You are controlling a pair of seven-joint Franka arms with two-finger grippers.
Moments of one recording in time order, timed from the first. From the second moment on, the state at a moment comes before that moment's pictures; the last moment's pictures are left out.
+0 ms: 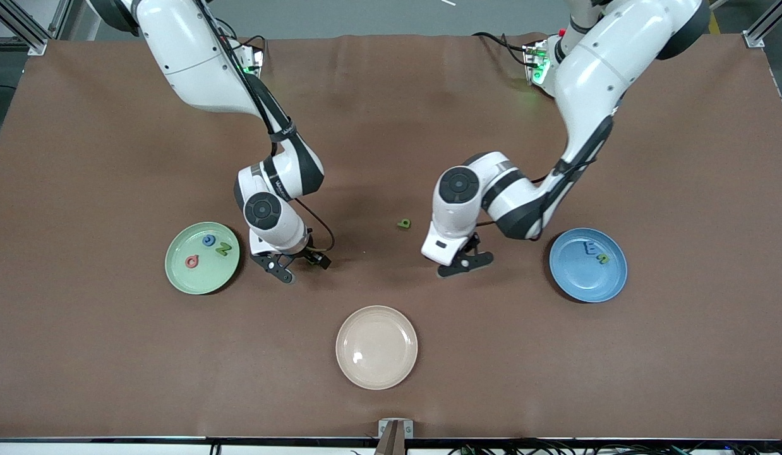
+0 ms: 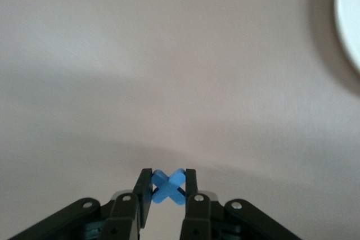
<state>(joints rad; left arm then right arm) -0.07 0.72 -0.62 -1.62 0.61 2.21 -1.20 0.53 0.66 -0.05 -1.84 0.13 2.49 1.01</state>
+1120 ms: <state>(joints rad) 0.80 0.65 -0.98 -2.10 0.78 2.32 -0.72 0.52 0.65 -0.08 -1.77 0.12 2.35 0.99</state>
